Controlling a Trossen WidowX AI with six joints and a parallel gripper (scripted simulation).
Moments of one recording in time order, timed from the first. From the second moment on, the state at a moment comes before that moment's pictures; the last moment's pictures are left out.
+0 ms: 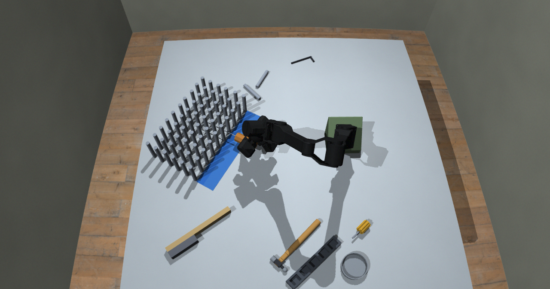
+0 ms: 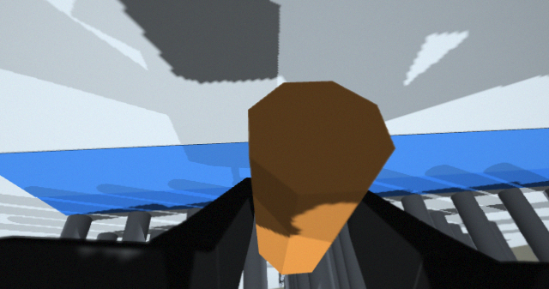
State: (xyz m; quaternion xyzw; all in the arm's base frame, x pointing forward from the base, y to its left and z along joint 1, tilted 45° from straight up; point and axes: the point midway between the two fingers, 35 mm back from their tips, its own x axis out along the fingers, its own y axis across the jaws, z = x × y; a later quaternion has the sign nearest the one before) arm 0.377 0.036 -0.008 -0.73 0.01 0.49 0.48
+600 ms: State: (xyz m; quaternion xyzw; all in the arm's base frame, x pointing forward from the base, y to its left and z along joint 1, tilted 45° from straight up) arm 0.377 0.043 -0.016 -0.72 0.01 0.49 0.48
